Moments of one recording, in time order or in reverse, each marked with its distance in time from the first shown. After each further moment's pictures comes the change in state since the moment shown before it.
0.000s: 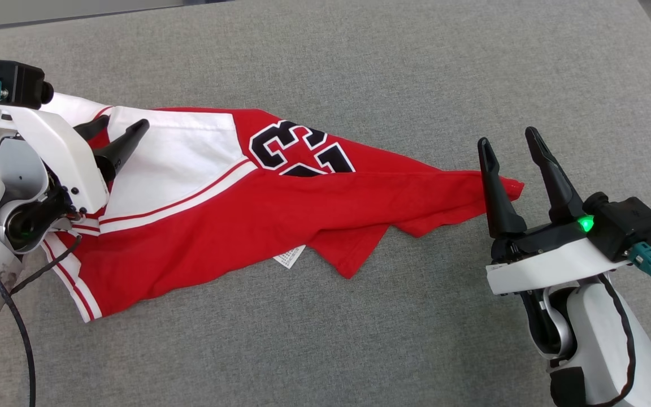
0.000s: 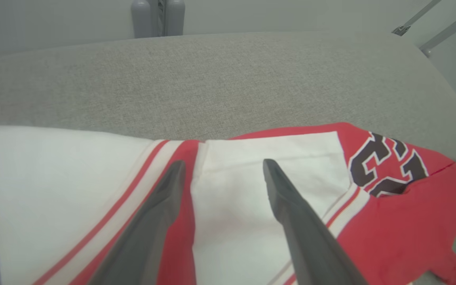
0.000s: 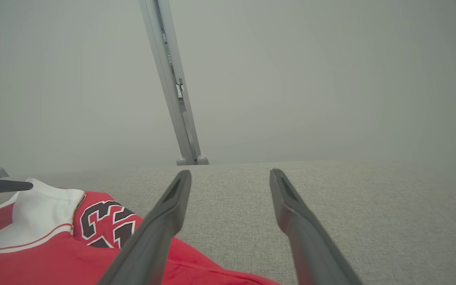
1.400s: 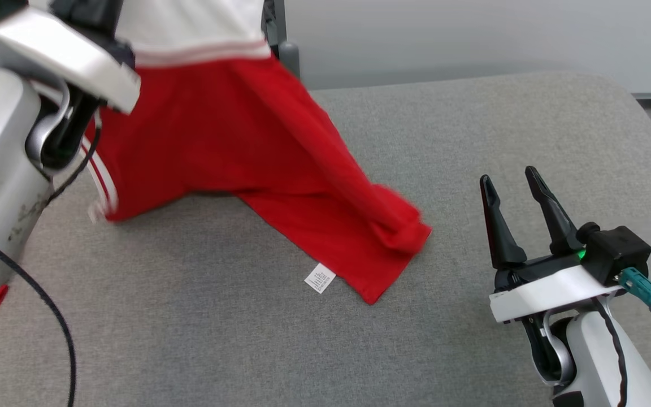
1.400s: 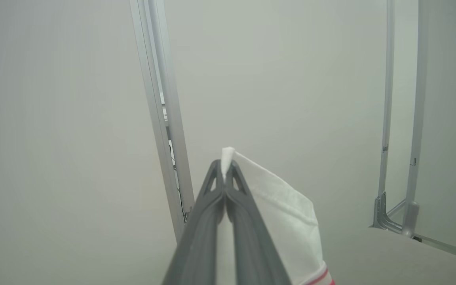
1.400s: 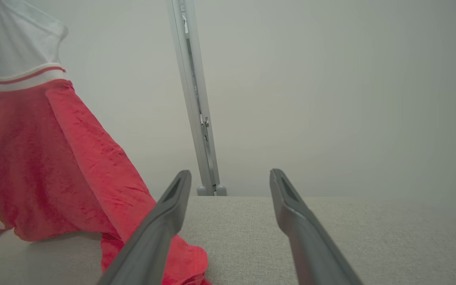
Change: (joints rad) left arm -0.189 -0.104 0.050 -0.063 0.289 0.049 -0.527; right arm 0.069 0.000 -0.022 0.050 -0.022 0.000 0.000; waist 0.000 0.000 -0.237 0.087
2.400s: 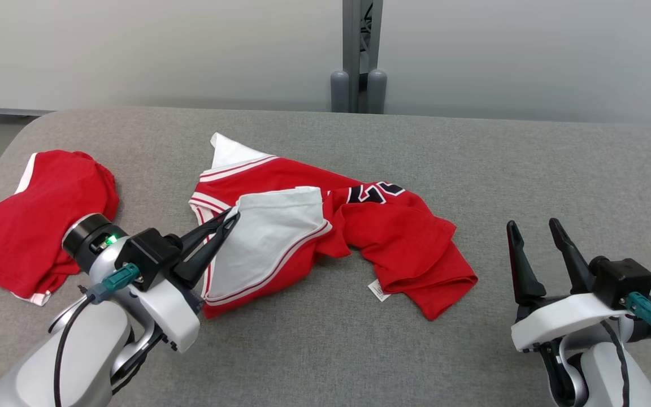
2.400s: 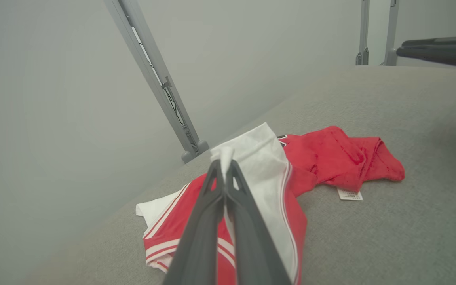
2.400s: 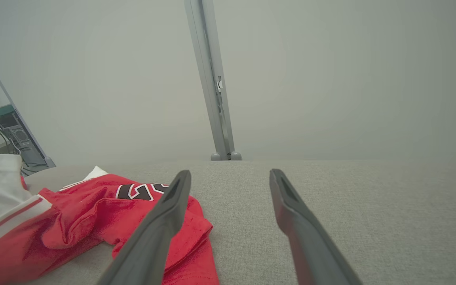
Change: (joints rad) left arm 0.588 0.031 0.045 -0.216 0.465 -0.046 -0.001; right arm 0.053 0.000 -0.090 0.147 -0.011 0.000 0.000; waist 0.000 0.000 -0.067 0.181
